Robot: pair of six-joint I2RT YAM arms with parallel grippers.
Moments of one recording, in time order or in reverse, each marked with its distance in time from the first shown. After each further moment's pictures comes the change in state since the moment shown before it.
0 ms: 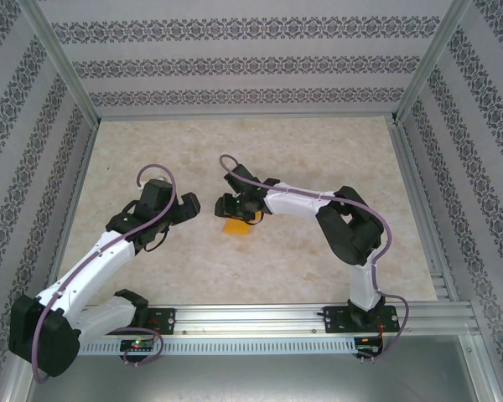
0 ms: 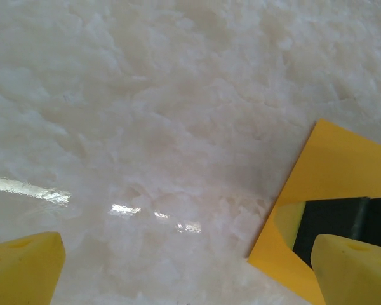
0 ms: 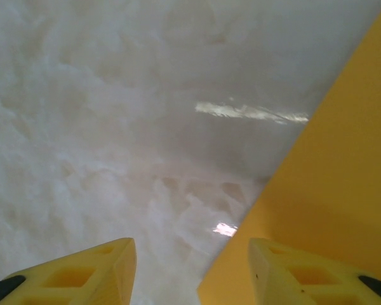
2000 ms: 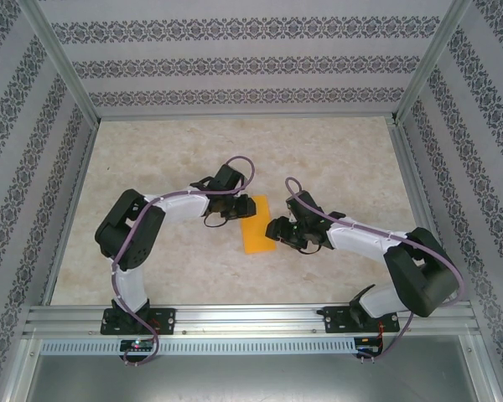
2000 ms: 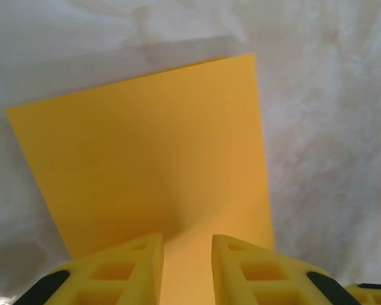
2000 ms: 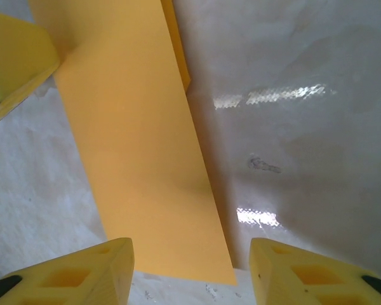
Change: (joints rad) left arm -0.206 0.846 0.383 0.301 0.439 0.043; right arm -0.185 -0.565 -0.704 0.146 -0.071 0.056
